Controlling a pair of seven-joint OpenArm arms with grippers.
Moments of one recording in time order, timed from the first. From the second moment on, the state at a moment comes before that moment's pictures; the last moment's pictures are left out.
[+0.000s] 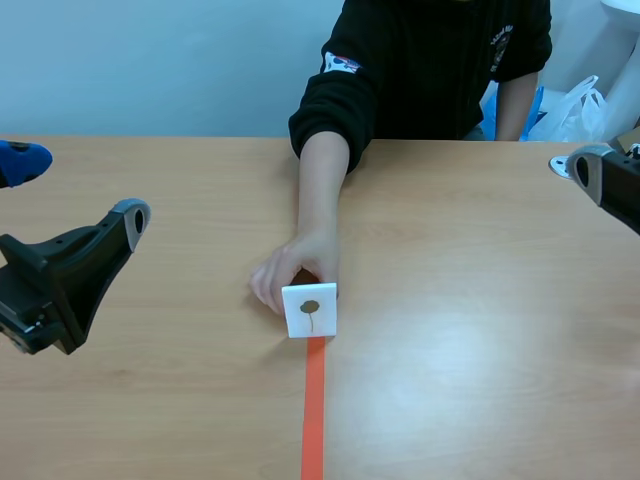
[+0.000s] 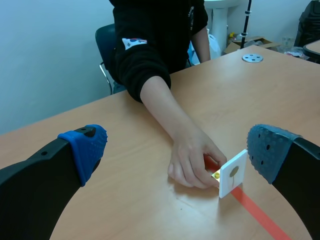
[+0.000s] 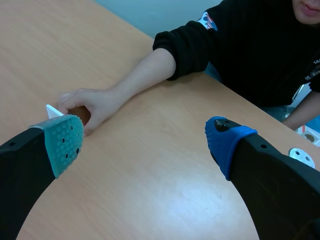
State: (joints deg) left arm 40.1 -31.3 -8.4 118.6 -18.5 -19.5 -13.8; right arm -34.2 27.0 33.0 124.2 30.3 45.5 -13.1
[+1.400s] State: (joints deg) left arm 8.1 -33.7 24.3 79.2 -10.6 -24.7 -12.4; right arm -34.2 27.0 33.0 124.2 29.7 45.5 -13.7
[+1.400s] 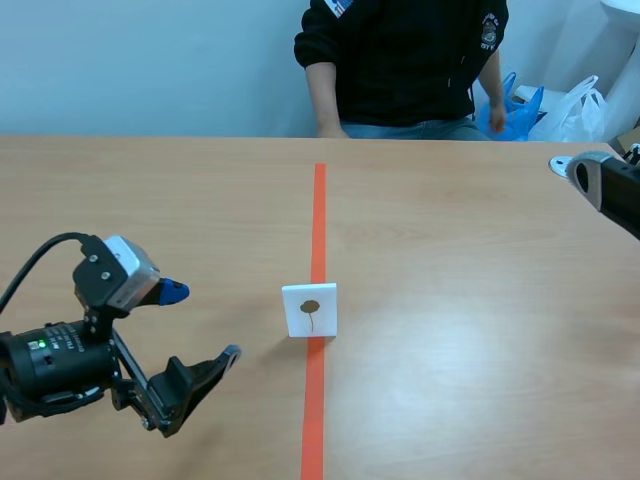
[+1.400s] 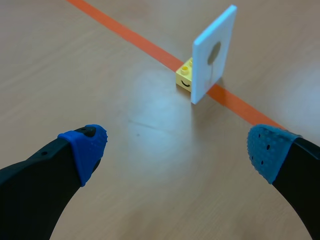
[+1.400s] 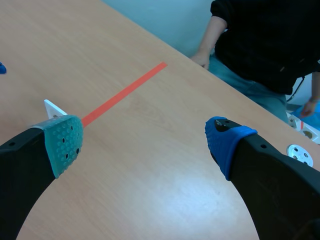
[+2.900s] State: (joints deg) left arm -20.4 -17.3 48.9 51.5 -10.9 -25.1 -15.7; right arm -34.2 27.0 33.0 124.2 29.7 45.5 -13.7
